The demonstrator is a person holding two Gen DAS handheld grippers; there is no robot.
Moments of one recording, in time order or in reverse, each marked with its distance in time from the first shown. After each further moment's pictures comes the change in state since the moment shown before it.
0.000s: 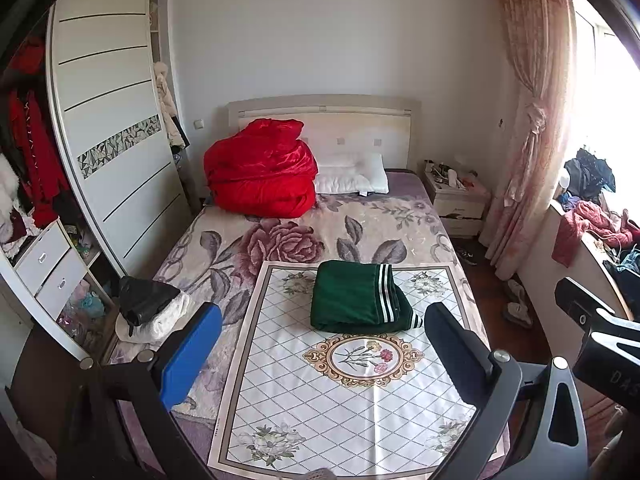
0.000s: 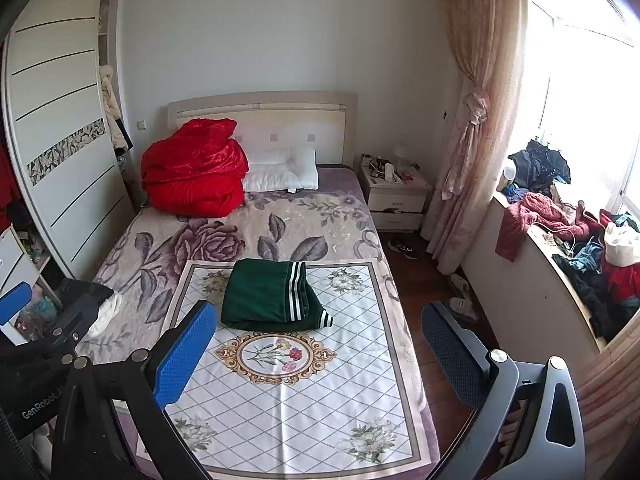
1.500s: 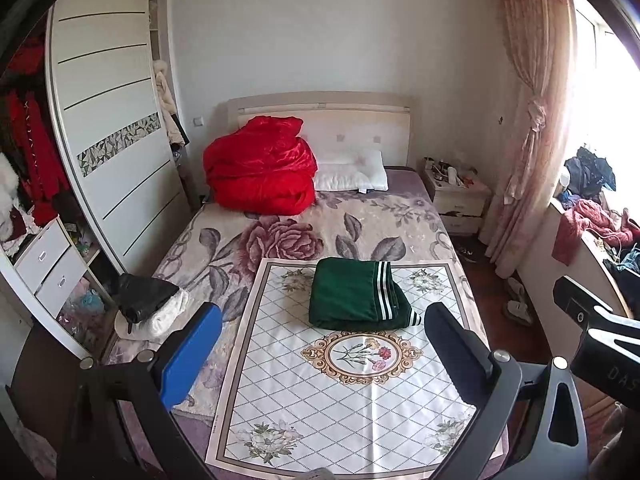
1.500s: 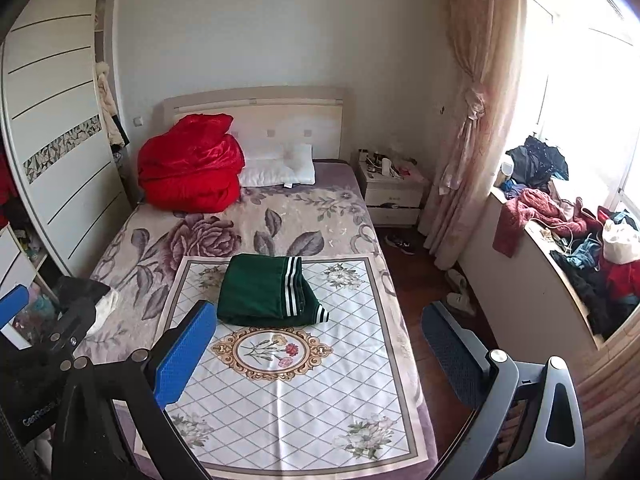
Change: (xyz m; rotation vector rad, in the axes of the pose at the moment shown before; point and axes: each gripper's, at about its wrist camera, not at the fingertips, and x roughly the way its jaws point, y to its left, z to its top) left arm 0.005 -0.010 -0.004 -0.003 0.009 0.003; right arm -0.001 -0.004 0.004 -0.008 0.015 -0.005
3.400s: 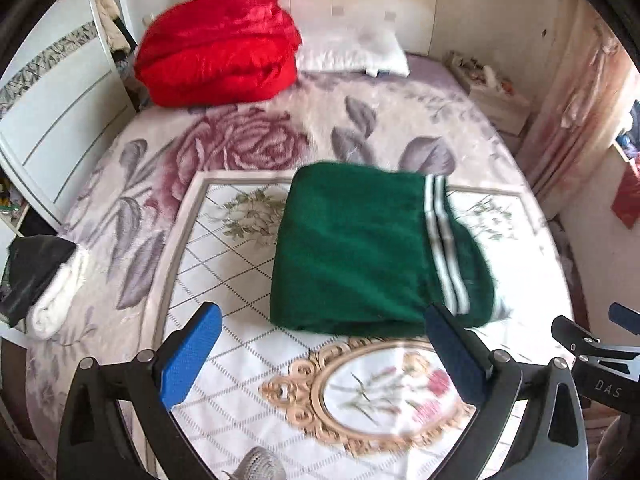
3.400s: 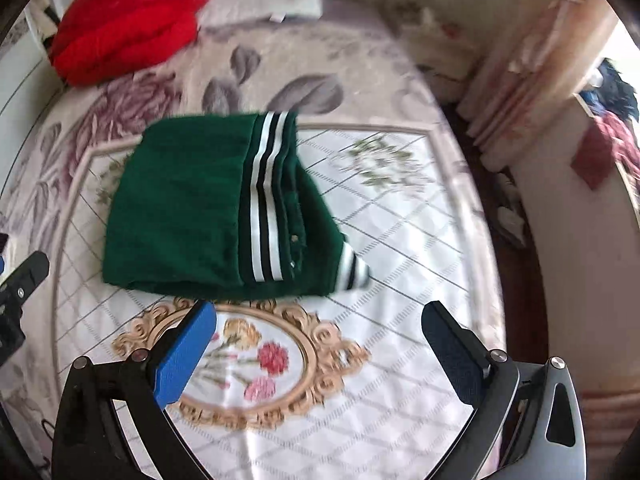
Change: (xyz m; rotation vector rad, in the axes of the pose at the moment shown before) left arm 0.470 -0.007 -0.062 0.005 0.335 -0.051; right arm 0.622 0.060 -0.095 -0.012 0.489 -0.052
